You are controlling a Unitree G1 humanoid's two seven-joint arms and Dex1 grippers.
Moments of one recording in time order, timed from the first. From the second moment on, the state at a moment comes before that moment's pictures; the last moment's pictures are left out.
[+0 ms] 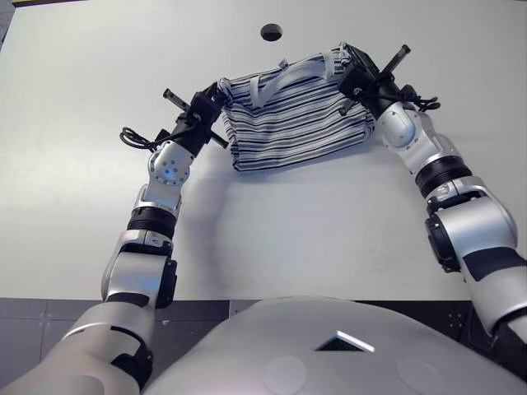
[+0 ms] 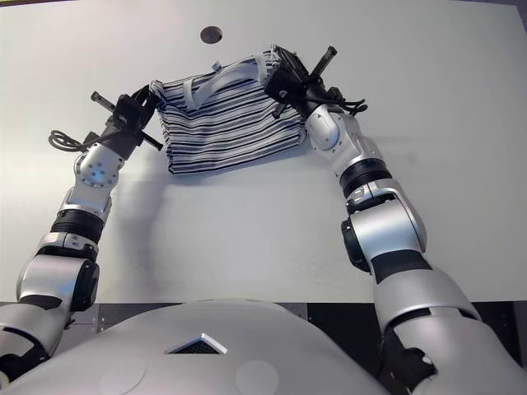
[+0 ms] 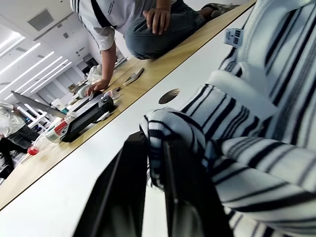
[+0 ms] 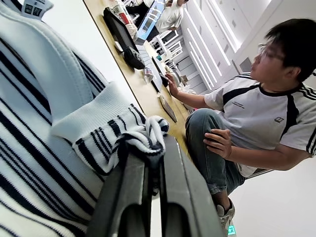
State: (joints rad) left arm -0.39 0.38 -0.13 0.84 0.16 -0.60 -0.22; right arm -0.78 -0.26 0.37 1.15 -0.56 -0.57 -0.11
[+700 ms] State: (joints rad) left arm -0.65 0.28 -0.05 1.19 0.15 -0.47 -0.15; right arm -0.82 -0.24 0.37 1.22 -0.53 -0.56 -0.06
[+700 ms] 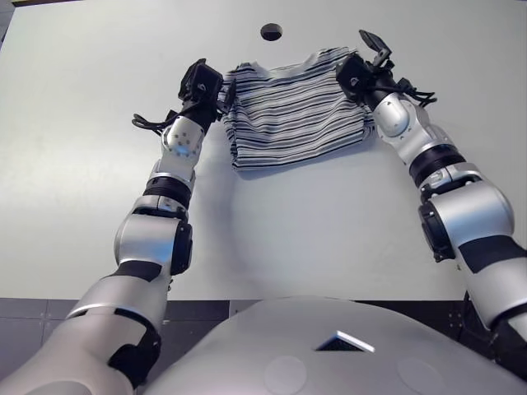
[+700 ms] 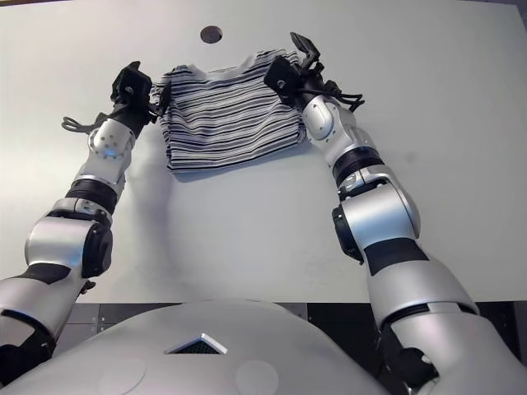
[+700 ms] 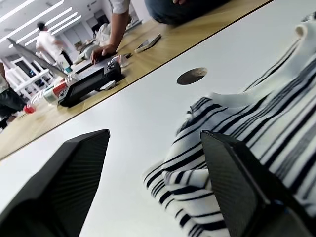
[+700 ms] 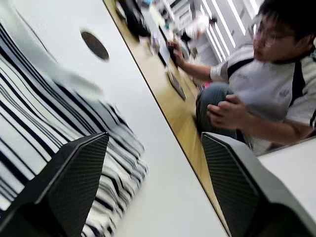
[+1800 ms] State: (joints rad) left arm -0.11 0.42 0.26 0.40 -0.09 -0.39 -0.11; right arm -0.11 -0.36 0.78 -0.01 -0.72 -0.52 0.42
